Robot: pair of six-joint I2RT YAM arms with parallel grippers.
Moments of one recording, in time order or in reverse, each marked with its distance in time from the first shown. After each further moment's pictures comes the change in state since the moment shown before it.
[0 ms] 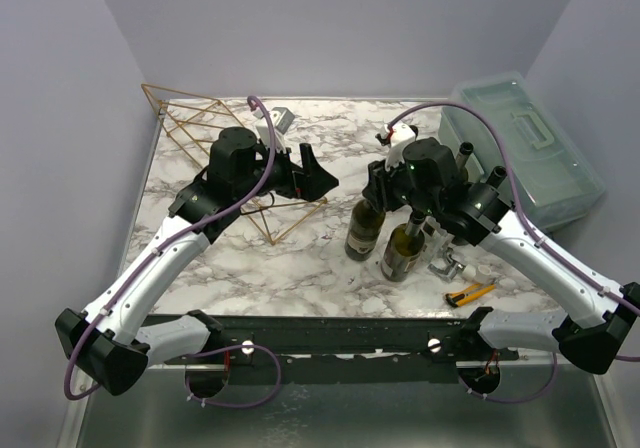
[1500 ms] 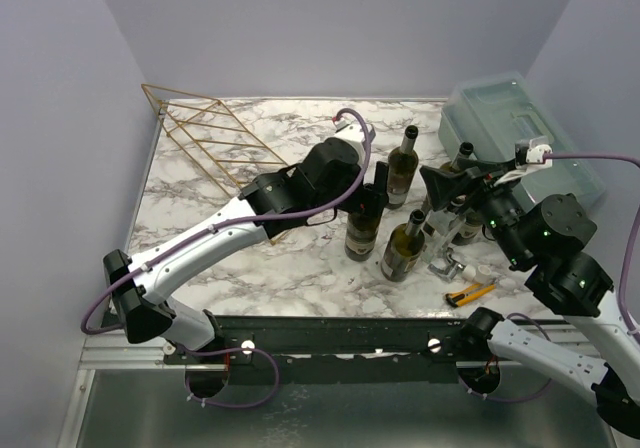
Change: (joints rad) left arm -0.420 0.293 0.336 -0.244 -0.502 -0.013; right arm 0.002 -0.520 -0.175 0.284 0.229 0.053
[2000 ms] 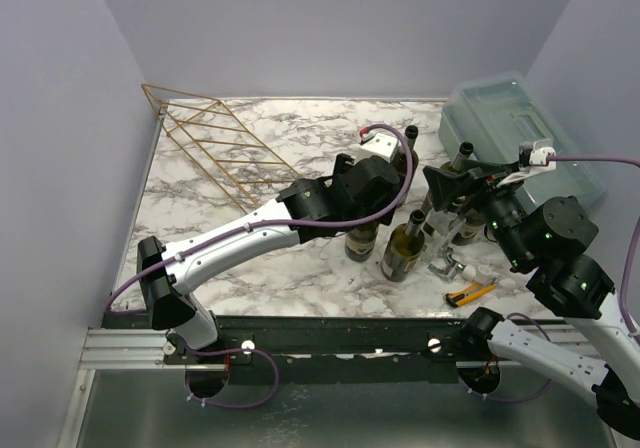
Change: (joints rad) left arm -0.146 0.159 0.133 -0.130 -0.356 0.008; right arm 0.000 -0.014 -0.011 -0.004 0.047 0.003
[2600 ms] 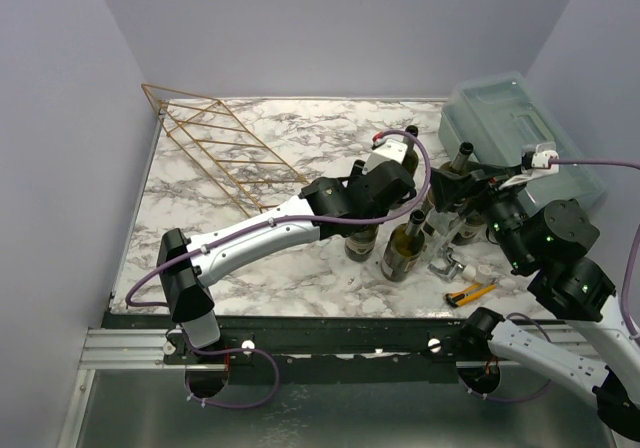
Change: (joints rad) left arm -0.013 0.117 0.068 -0.081 -0.075 0.019; right arm 0.000 -0.019 -0.014 -0.006 0.026 -0.002
